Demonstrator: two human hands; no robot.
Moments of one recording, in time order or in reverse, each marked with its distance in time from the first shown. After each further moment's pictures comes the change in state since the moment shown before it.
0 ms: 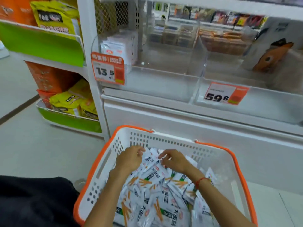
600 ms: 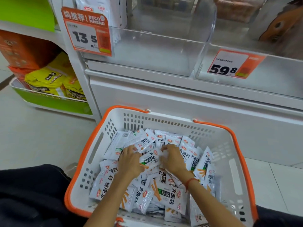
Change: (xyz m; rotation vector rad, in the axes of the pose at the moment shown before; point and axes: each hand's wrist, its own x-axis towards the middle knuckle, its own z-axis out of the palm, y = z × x) left_hand -0.008 -0.038 0.085 0.365 -0.135 -0.001; right_hand -0.002 0.050 0.069 -0.073 0.275 0.166
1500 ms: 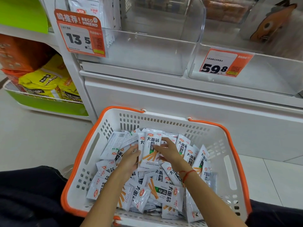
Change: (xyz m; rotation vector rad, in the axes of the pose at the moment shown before) left_hand -0.003 0.018 -0.015 -1.504 -0.151 -0.371; right_hand -0.003 -0.028 -0.027 0.803 -0.168 0.337
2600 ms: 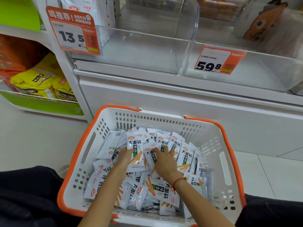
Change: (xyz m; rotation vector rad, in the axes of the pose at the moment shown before) left_hand -0.003 0.005 0.002 0.149 0.143 -0.013; right_hand -0.008 0.037 0.011 -1.128 0.117 -0.147
